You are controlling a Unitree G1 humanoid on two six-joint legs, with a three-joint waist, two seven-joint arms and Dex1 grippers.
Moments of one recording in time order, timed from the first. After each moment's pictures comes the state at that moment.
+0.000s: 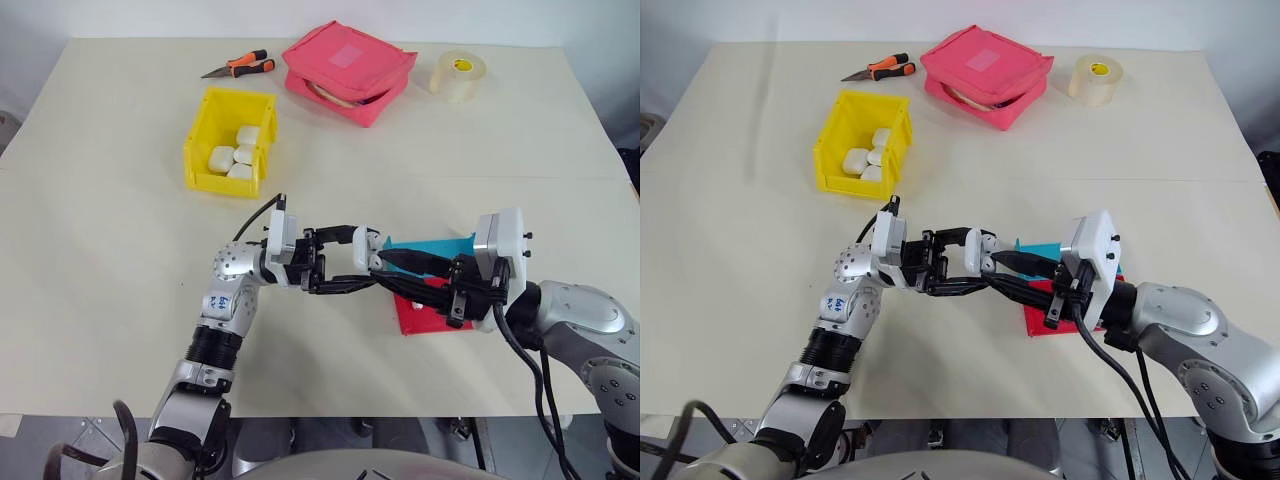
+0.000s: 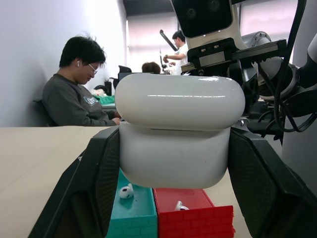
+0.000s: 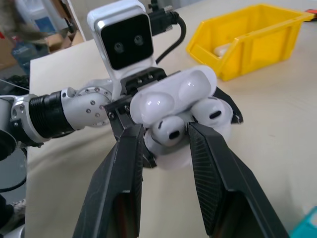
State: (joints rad) left arm -0.50 0.12 -0.10 0.24 -0.47 -0.10 -1.30; right arm -0.09 -0.78 -0.15 -0.75 0.98 0.71 0.60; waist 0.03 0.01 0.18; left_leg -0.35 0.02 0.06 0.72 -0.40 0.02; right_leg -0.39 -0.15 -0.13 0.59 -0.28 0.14
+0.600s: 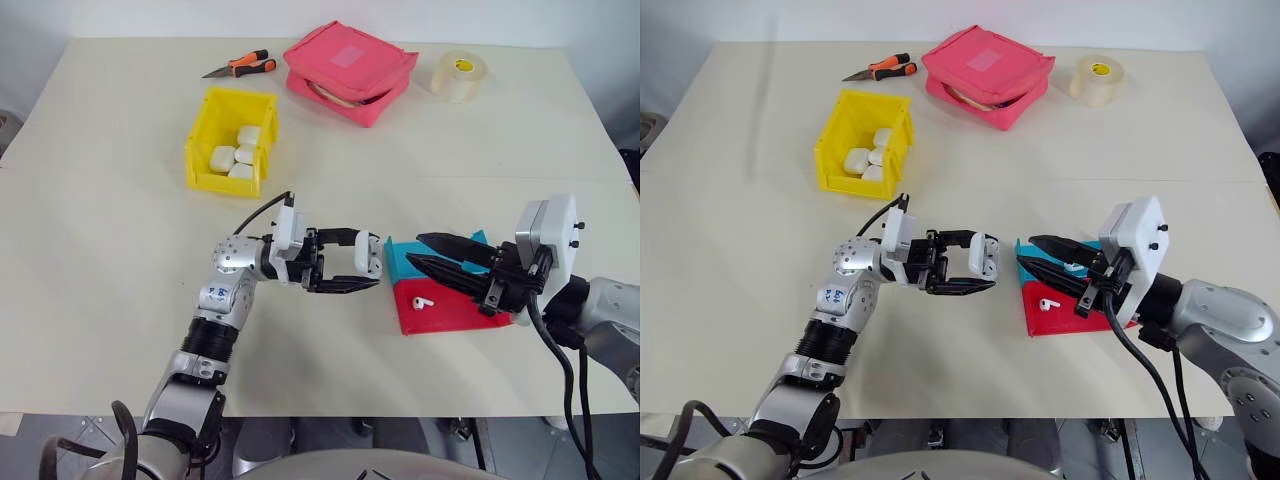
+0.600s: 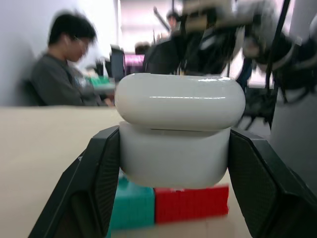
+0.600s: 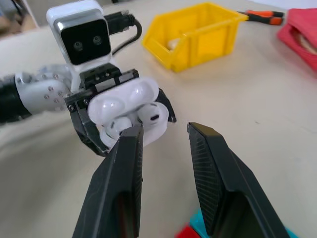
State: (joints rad) left arm -0.57 0.19 -0.15 0.30 -0.39 -0.05 -1.30; right arm -0.01 -0.86 -0.36 -0.81 1.02 0.76 0.51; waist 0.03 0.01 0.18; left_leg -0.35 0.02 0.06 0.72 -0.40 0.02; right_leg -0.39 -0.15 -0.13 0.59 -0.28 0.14
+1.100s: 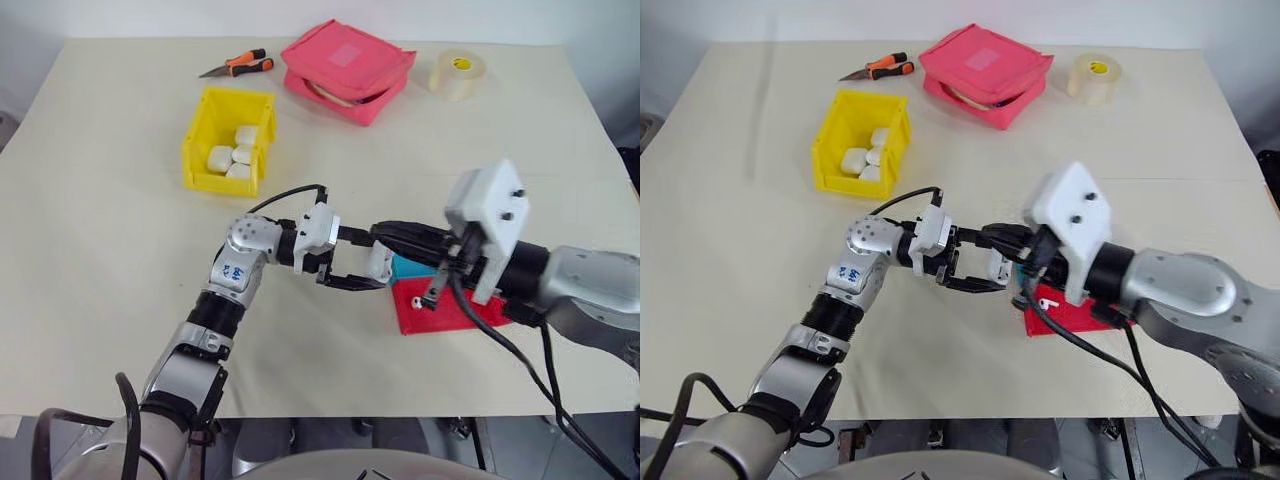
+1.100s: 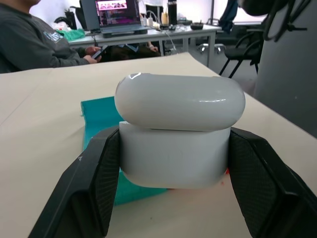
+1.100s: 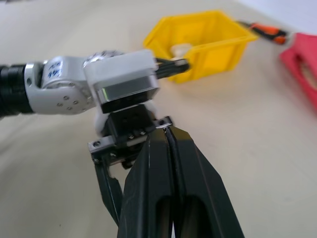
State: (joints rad) left arm -0.71 0.20 -0.23 0.44 -0.25 -0.11 -1.31; right arm -0.53 -0.92 0.00 -0.83 1.21 1.02 0.12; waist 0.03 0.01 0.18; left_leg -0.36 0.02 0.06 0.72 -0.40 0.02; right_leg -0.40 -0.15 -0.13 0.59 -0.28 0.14
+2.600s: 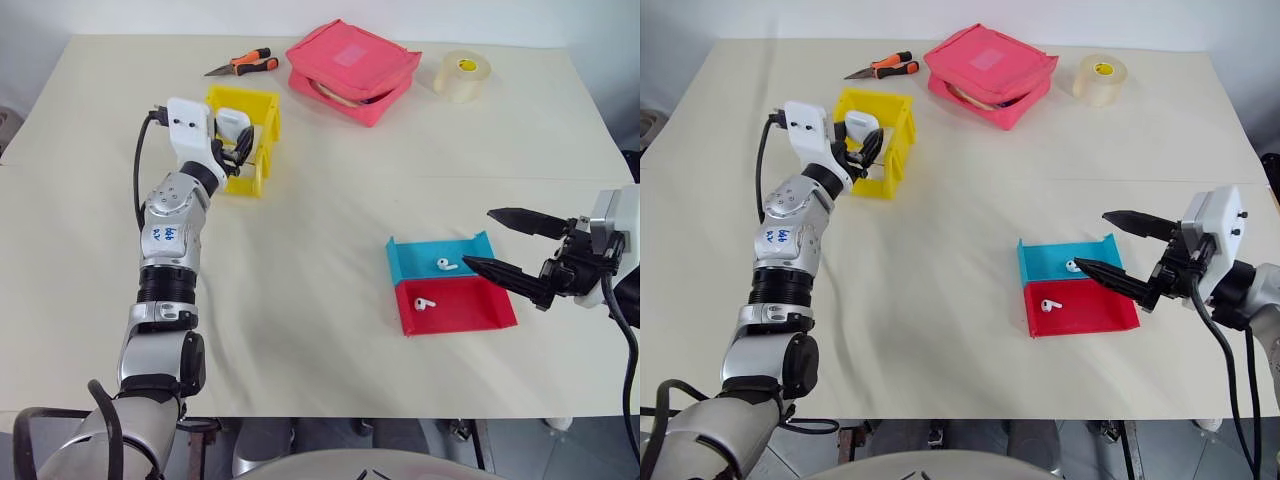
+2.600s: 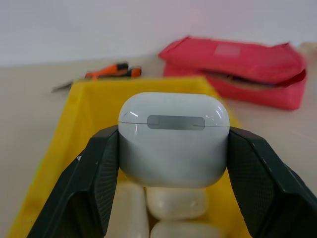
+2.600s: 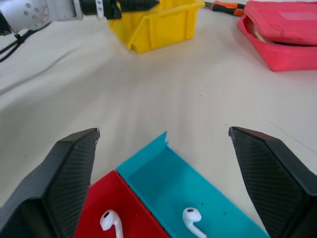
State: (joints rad) left arm -0.82 0.29 0.18 0.55 -0.15 0.17 -0.24; right arm -0.02 -0.90 -0.45 -0.42 0.79 0.55 0.98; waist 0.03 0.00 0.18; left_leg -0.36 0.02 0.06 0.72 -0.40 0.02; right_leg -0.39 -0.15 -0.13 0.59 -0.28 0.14
